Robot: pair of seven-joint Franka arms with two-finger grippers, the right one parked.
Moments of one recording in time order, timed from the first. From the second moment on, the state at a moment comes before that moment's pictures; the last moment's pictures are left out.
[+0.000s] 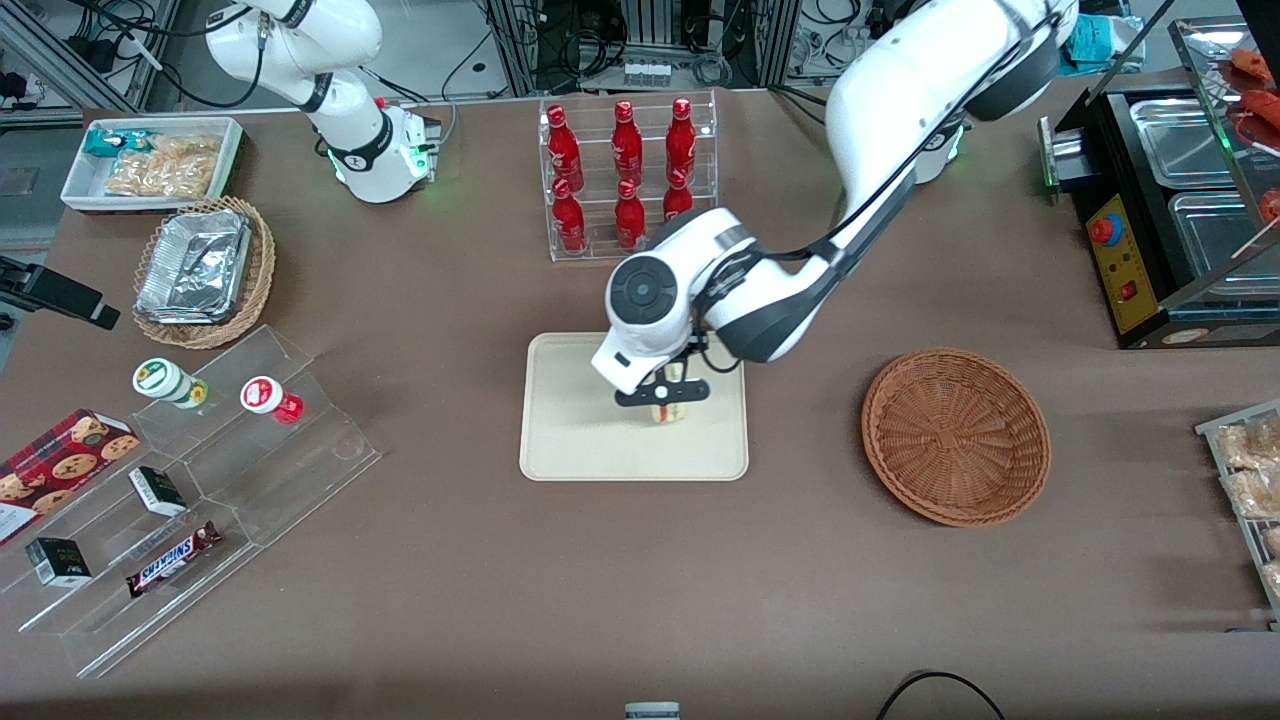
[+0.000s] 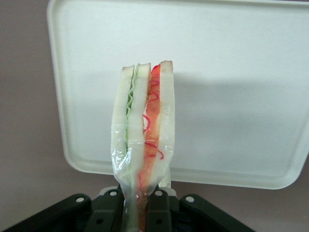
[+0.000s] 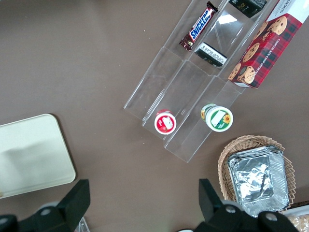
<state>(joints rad) -0.41 0.83 -0.57 -1.23 0.29 1.80 -1.00</state>
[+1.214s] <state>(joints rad) -0.21 0.54 -0.50 -1.18 0.31 1.43 -0.83</state>
